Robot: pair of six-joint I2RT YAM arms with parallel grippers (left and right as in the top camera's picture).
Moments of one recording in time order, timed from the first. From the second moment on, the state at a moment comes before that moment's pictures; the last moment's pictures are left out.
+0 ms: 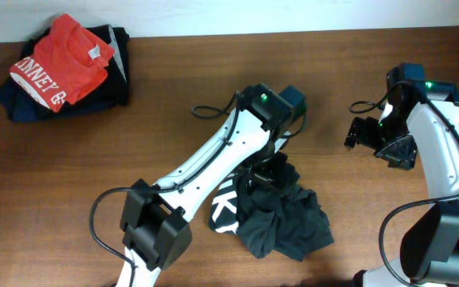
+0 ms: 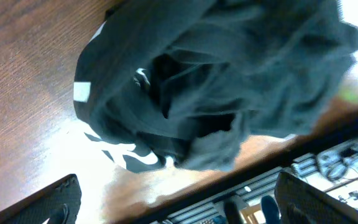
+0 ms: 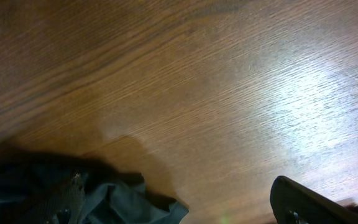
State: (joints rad) left arm -0.80 2.13 2.07 -1.61 0.13 -0.24; right arm -0.16 1.72 1.47 -1.32 -0.02 0.31
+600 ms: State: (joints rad) left arm -0.81 2.13 1.81 -1.43 0.23 -0.17; right arm -0.16 1.72 1.47 -1.32 -0.02 0.31
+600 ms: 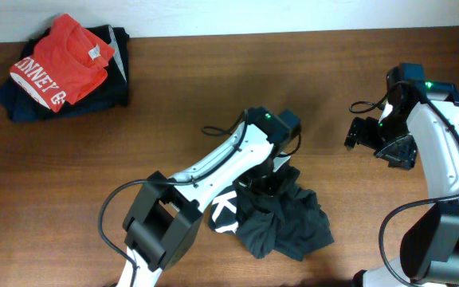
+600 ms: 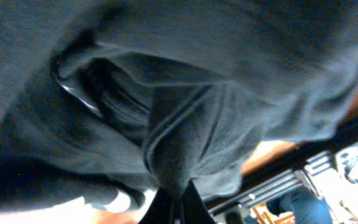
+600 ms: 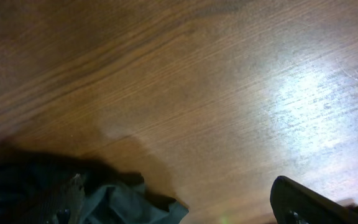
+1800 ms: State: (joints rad) left arm -0.98 2.13 1.71 -1.45 0.08 -0.28; right arm -0.16 1.72 1.47 -1.32 -0.02 0.31
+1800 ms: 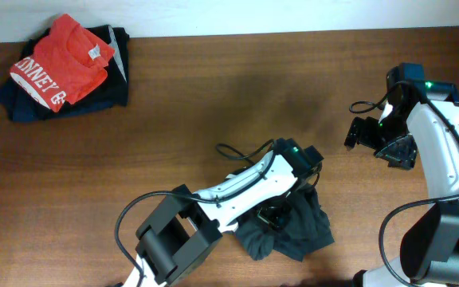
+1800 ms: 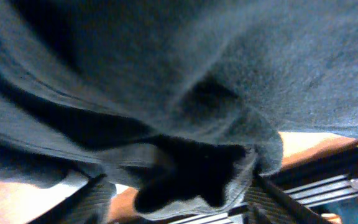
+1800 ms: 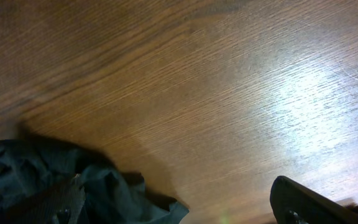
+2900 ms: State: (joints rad) left arm -1.10 2.06 1.86 -1.36 0.00 -0.28; right arm -0.16 1.72 1.47 -1.32 -0.02 0.31
